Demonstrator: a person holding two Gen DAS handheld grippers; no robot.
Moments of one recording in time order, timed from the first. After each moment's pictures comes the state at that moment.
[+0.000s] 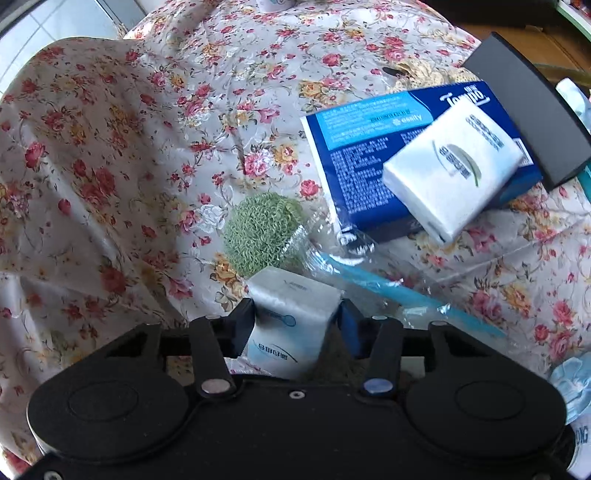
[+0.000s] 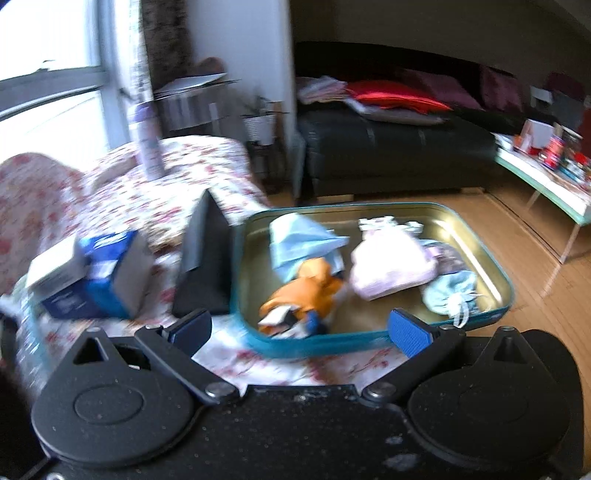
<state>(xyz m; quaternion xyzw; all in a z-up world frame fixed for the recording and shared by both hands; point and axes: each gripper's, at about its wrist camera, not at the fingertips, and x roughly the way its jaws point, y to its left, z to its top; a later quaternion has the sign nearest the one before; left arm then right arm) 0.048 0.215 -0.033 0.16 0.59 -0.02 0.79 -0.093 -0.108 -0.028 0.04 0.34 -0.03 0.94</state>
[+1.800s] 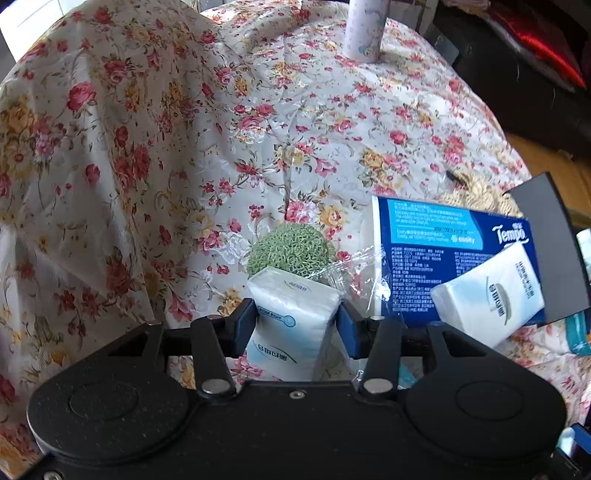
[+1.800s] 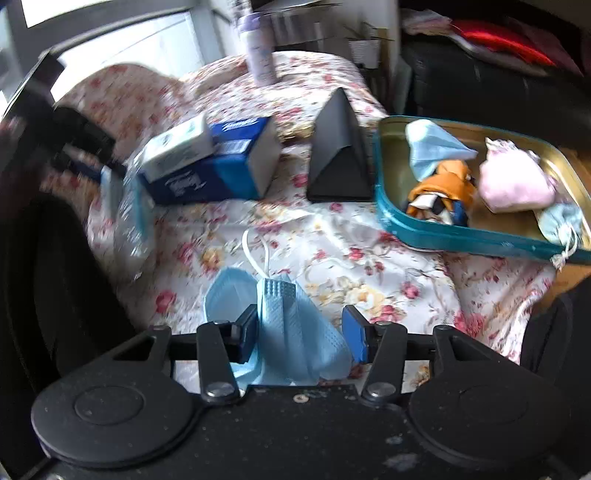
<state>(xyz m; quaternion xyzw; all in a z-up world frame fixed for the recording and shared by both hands) 0.070 0.266 -0.023 -0.03 0.54 0.02 0.84 -0.122 -0.057 -0.046 0.05 0.45 0.11 0.88</state>
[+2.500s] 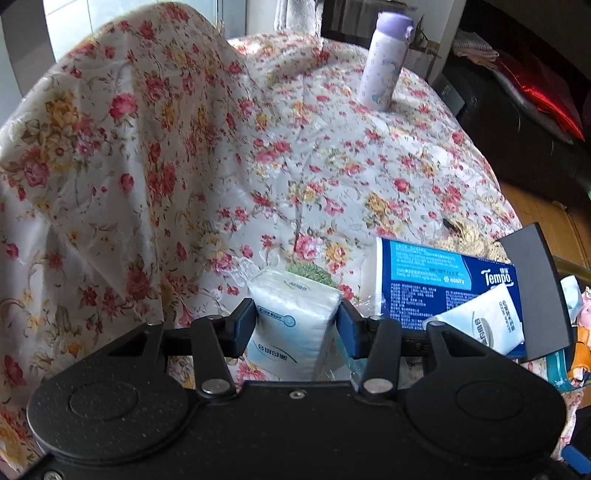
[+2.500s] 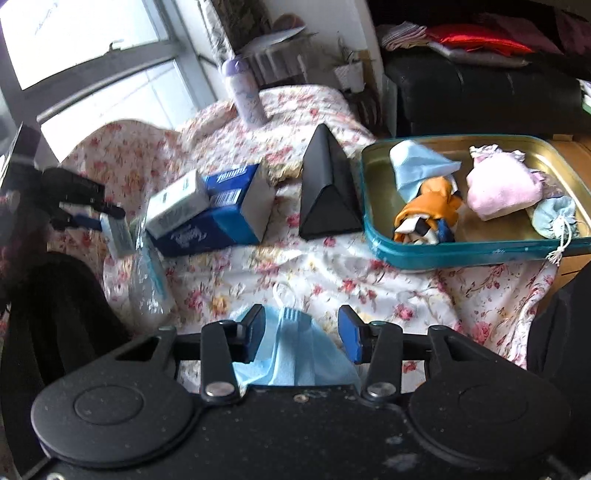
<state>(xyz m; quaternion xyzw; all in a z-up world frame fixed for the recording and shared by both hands) 0.057 0.279 -0.008 -0.08 0.49 0.04 0.87 -0.123 -0.075 -0.036 0.11 0.41 0.12 0.90</state>
